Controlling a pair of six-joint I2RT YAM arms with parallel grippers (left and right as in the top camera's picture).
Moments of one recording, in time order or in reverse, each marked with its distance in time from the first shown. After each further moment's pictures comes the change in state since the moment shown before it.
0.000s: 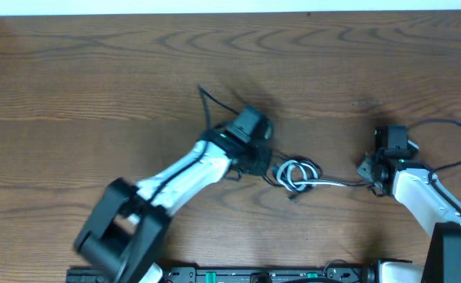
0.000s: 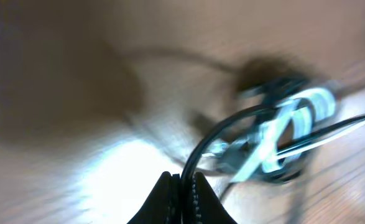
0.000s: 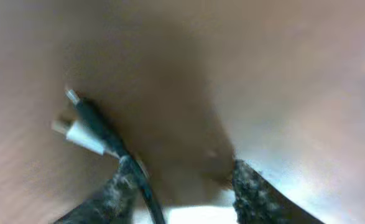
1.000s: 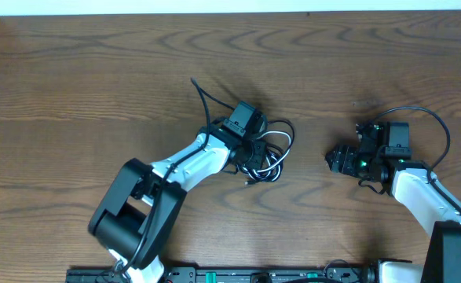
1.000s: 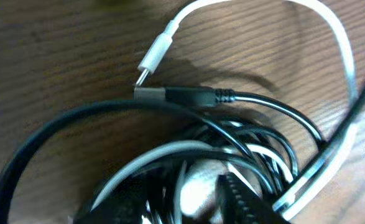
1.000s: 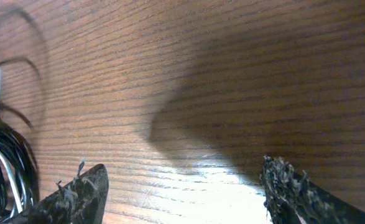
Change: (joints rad) left arm 0.041 0.148 -0.001 0.106 -0.010 0.030; right arm -0.001 0.004 -0.002 0.099 -0.482 -0.291
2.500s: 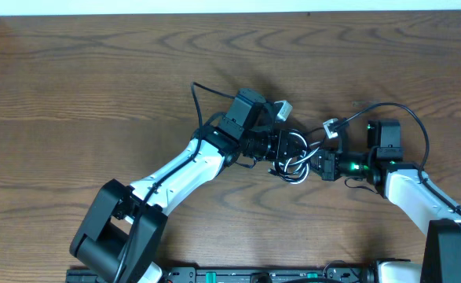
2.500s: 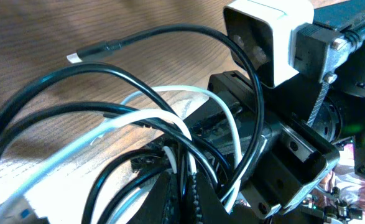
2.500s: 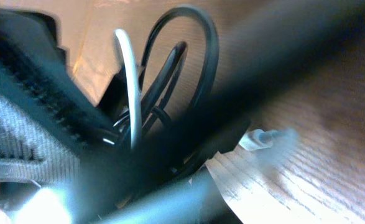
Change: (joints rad) left arm -0.022 -0.141 -0.002 0.253 0.508 -0.282; right arm 0.066 0.011 -0.018 0.130 -0.653 -0.147
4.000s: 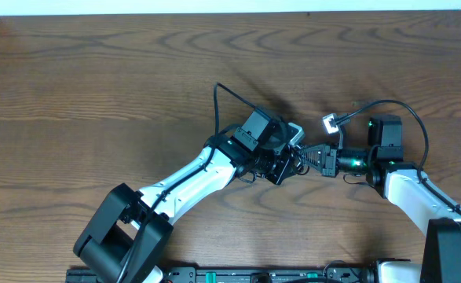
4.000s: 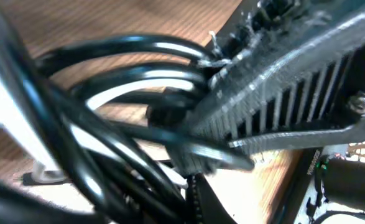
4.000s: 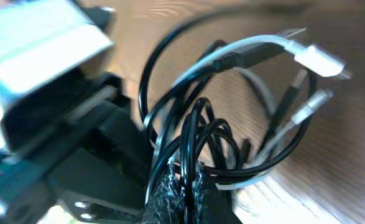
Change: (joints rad) left arm -0.098 -0.001 -0.001 -0.198 -0.196 0.394; right arm 0.000 0.003 -0.004 0.116 -0.125 0.085
